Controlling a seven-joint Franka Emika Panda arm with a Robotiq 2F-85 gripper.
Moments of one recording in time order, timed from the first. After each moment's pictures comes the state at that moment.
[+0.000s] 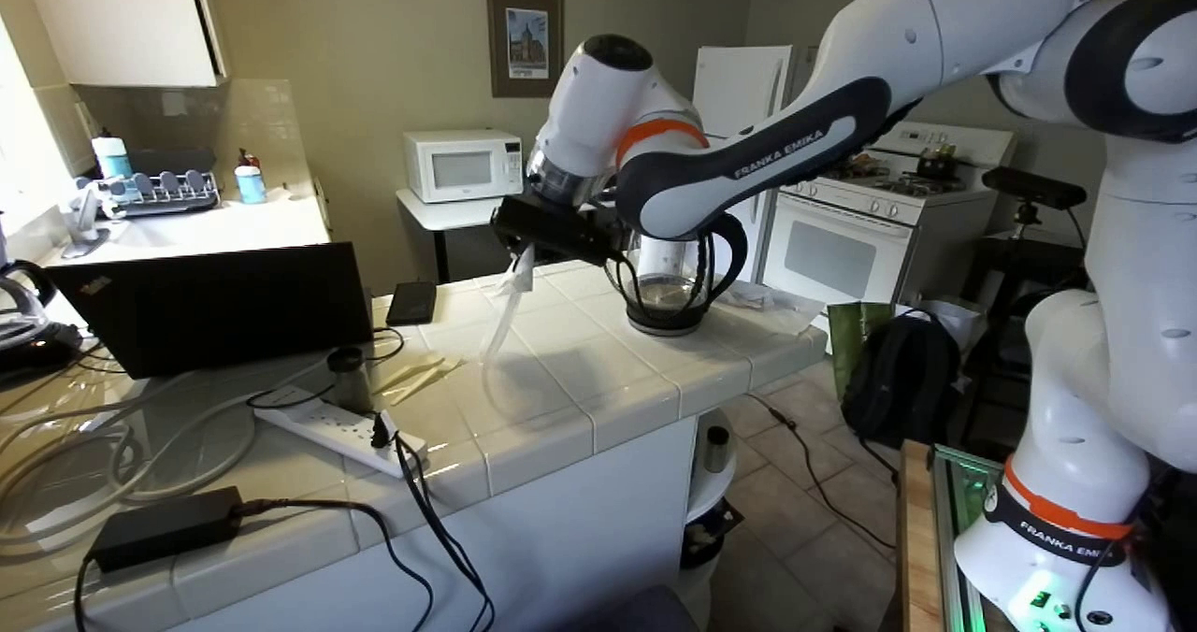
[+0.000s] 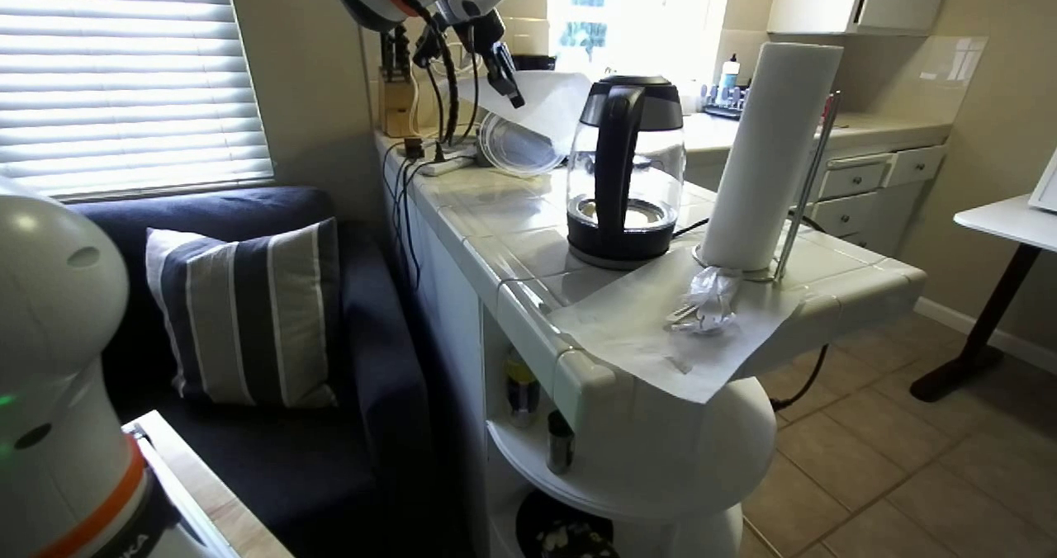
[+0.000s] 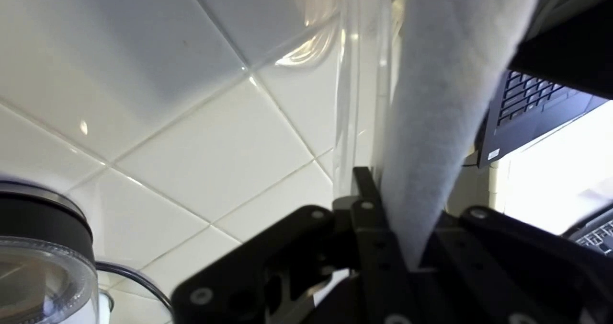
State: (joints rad) arm 0.31 0.18 -0.05 -1.82 -0.52 2.48 1.62
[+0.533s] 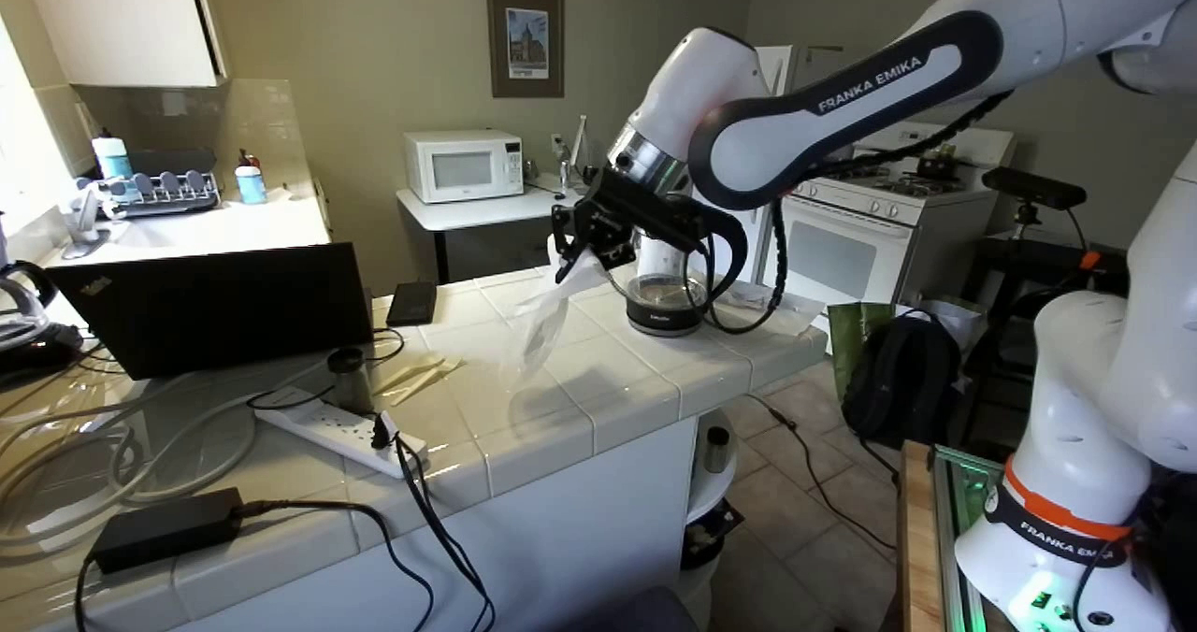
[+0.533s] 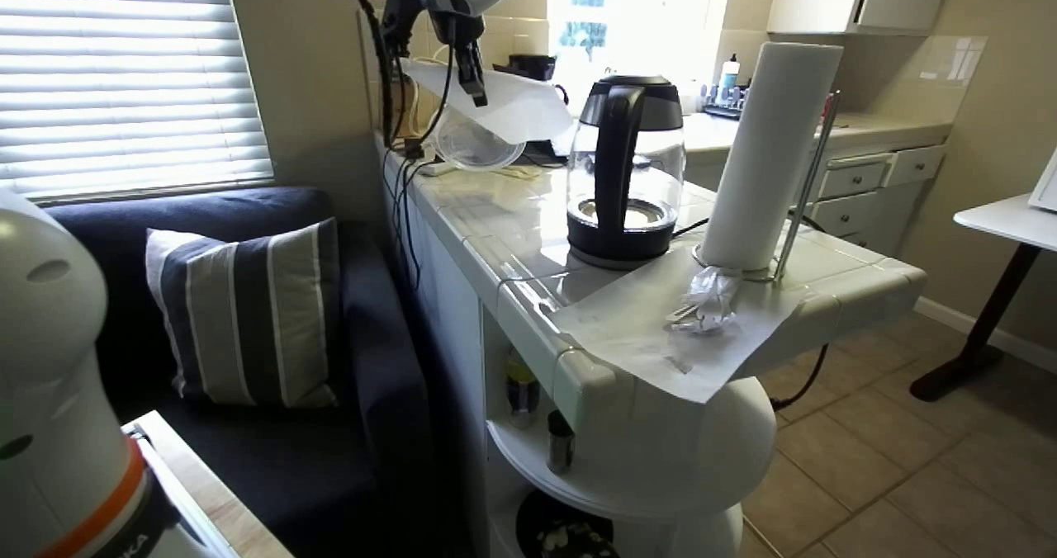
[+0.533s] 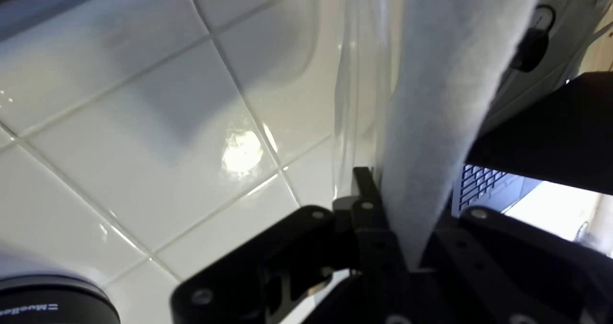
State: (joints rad) arm 0.20 -0.10 0.04 -2.18 0.06 2.65 1.10
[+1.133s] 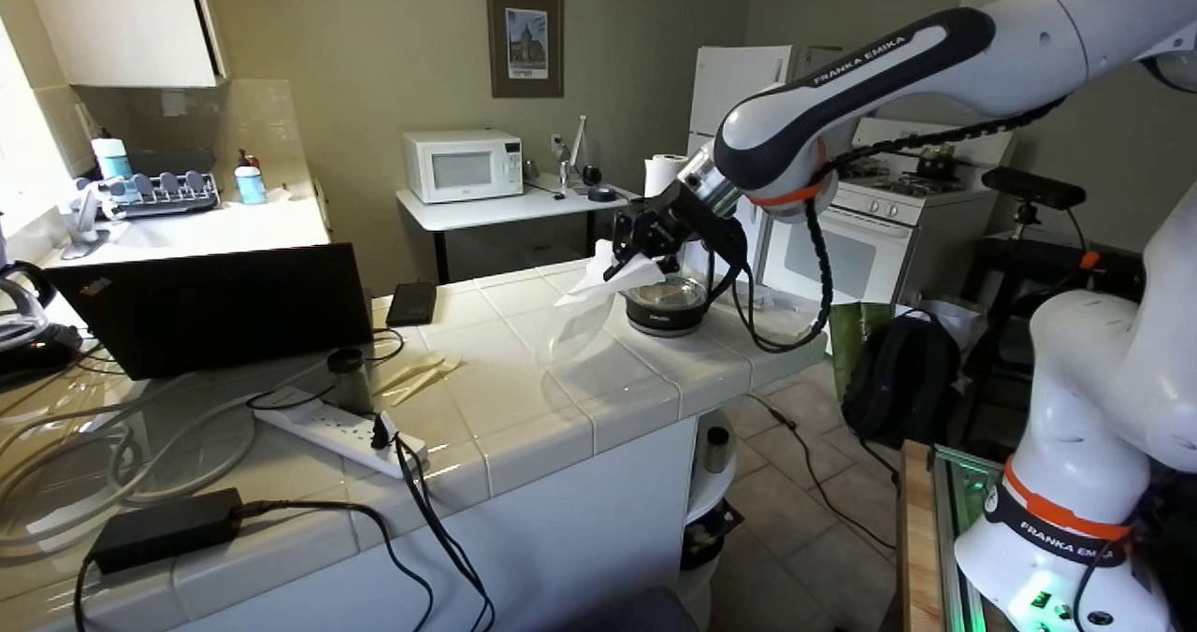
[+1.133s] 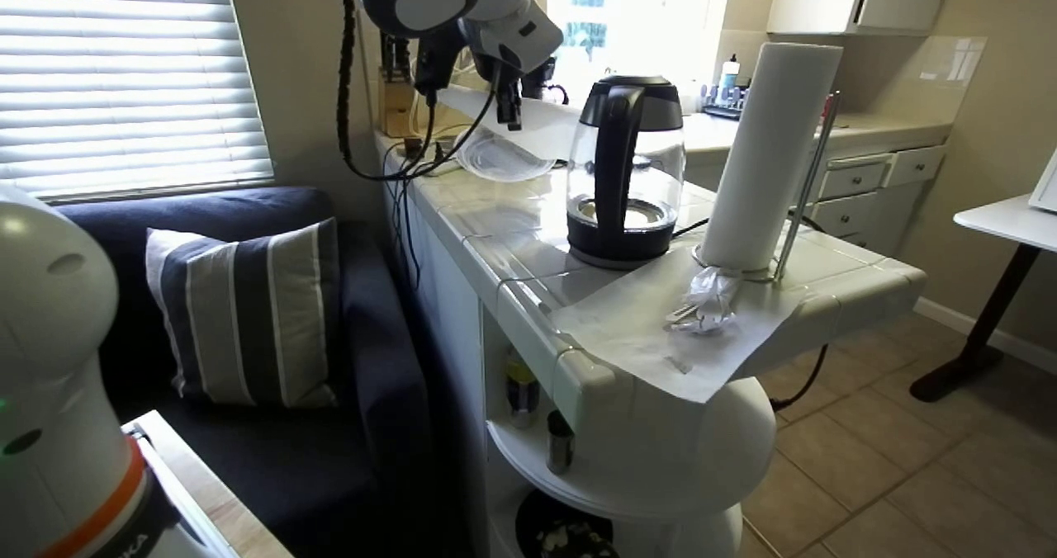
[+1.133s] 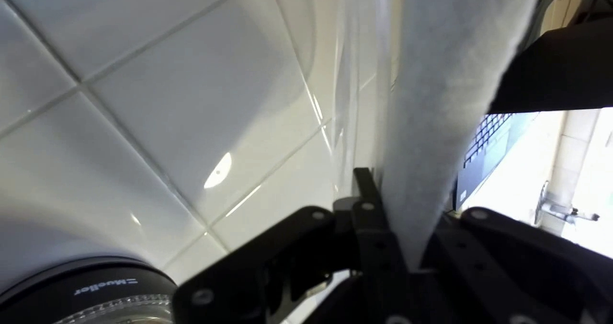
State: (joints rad) arm 0.25 -0.20 -0.15 -2.41 0.72 2.83 0.42
